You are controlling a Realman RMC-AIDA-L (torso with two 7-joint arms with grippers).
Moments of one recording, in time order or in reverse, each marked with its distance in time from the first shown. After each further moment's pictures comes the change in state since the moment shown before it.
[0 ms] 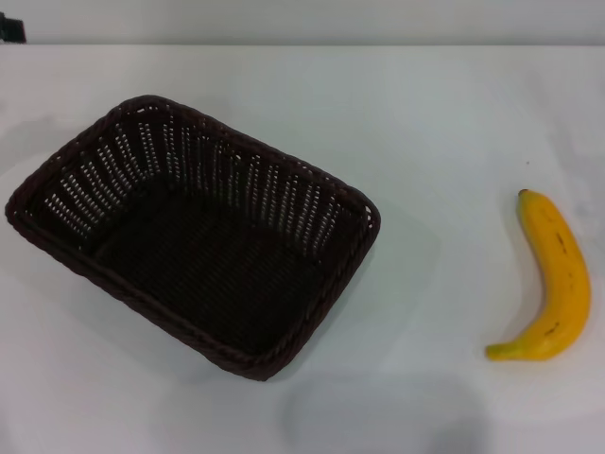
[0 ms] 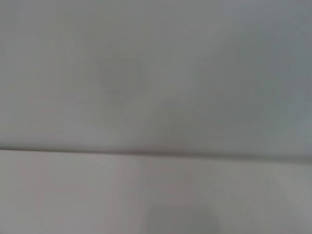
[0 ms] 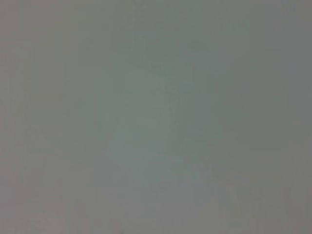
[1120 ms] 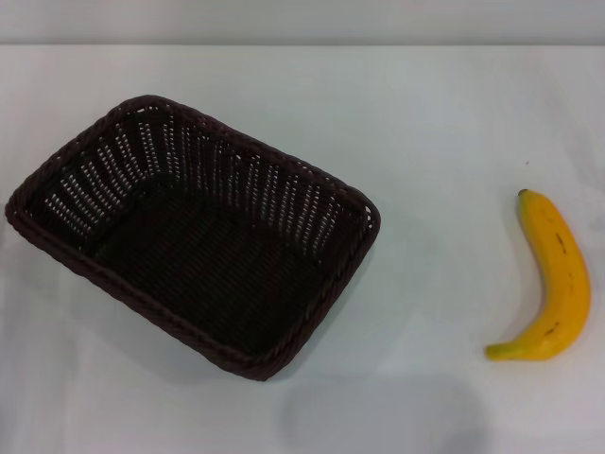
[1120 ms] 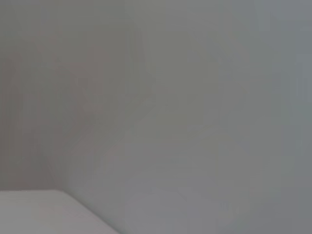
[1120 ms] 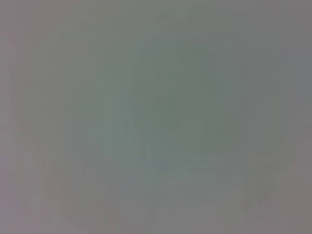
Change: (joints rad) left arm 0.372 -0.421 -0.297 -0.788 -1.470 0.055 1.676; right arm -0.034 0.000 -0.001 0.007 -0.002 0.003 0.000
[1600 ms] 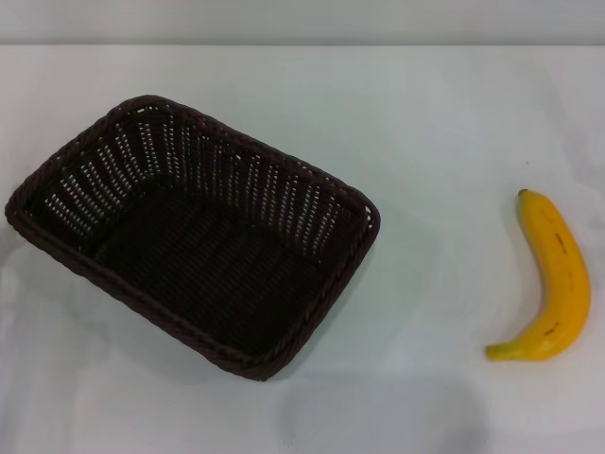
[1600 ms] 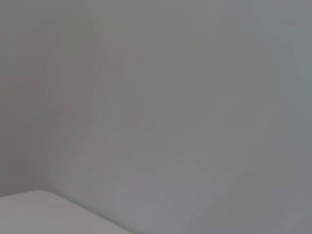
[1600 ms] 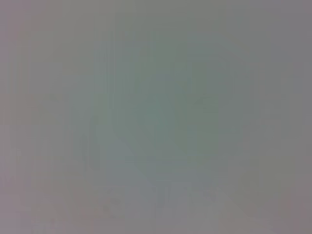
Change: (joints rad) left arm -0.016 -0.003 0.010 0.001 0.050 0.036 0.151; right arm 0.006 0.002 0.000 -0.001 0.001 0.001 0.000
